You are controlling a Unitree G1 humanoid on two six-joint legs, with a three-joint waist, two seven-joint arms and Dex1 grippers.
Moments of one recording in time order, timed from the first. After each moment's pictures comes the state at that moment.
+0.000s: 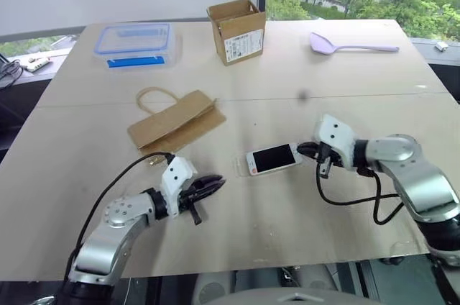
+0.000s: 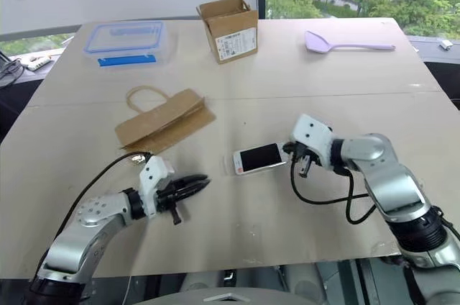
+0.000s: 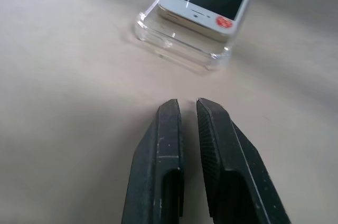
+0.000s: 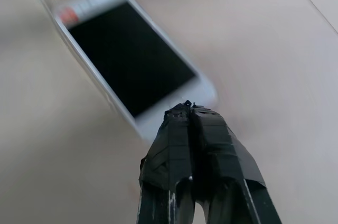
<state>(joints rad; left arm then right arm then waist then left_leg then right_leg) 0.09 0.62 0.00 -0.30 -0.37 0.33 -0.84 -0.36 -0.71 0.20 -0.43 0.05 0.76 0.89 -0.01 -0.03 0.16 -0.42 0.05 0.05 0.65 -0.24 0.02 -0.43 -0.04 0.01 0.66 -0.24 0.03</state>
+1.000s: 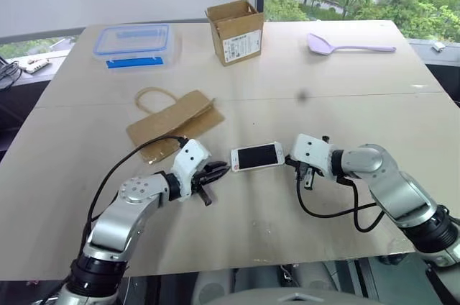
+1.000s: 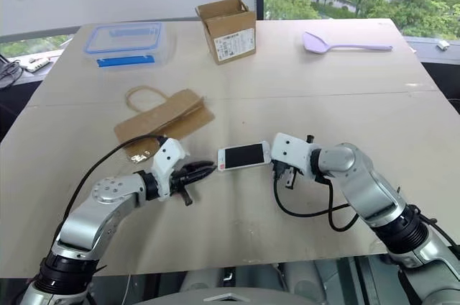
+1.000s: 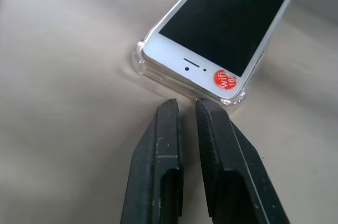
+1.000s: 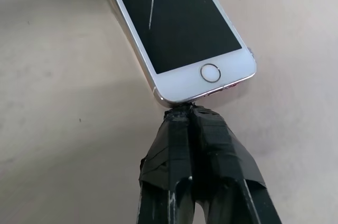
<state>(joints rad) -0.03 0.61 -0.03 -0.36 -0.32 0.57 -0.73 -0.40 -0.63 0.40 -0.40 -0.02 0.67 0.86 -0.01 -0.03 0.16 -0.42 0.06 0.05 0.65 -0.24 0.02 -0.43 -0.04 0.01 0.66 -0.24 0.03</state>
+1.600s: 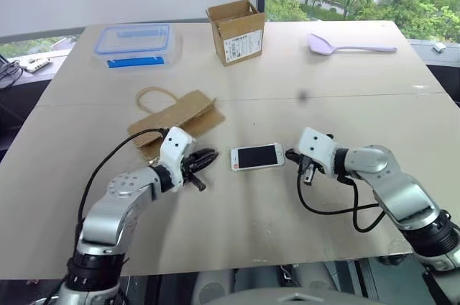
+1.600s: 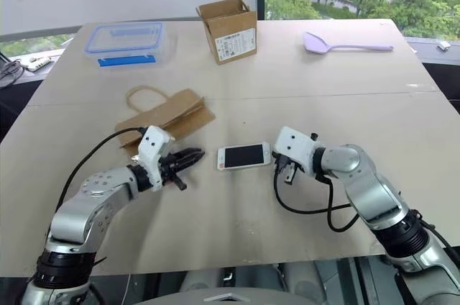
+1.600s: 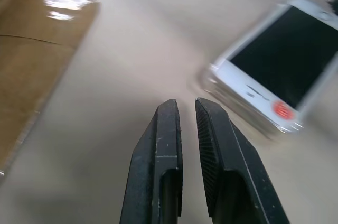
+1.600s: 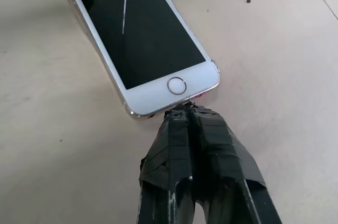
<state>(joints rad) -0.10 0.54 0.04 -0.30 -0.36 0.65 -0.63 -0.38 -0.59 0.36 -0.38 -0.02 0.69 0.78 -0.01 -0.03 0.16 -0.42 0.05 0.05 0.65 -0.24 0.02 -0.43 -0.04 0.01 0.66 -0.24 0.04</state>
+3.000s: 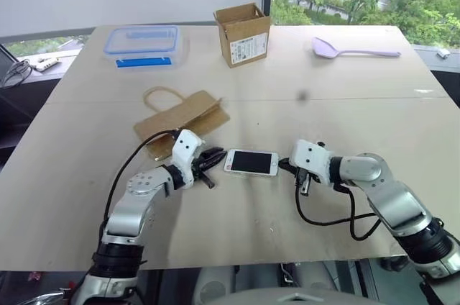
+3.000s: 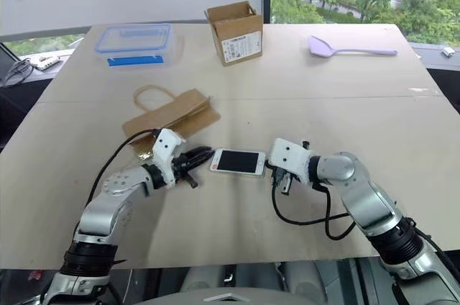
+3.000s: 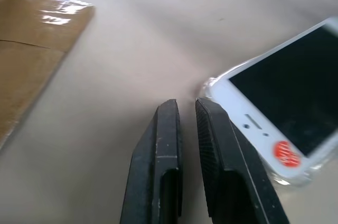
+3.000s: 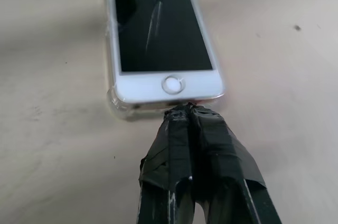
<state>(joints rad) -0.13 0.51 0.04 -0.13 -0.35 0.42 -0.79 -0.29 -0.58 0.33 -0.39 -0.01 0.58 0.83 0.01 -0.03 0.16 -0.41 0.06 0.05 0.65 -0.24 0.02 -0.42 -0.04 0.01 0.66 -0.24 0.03</state>
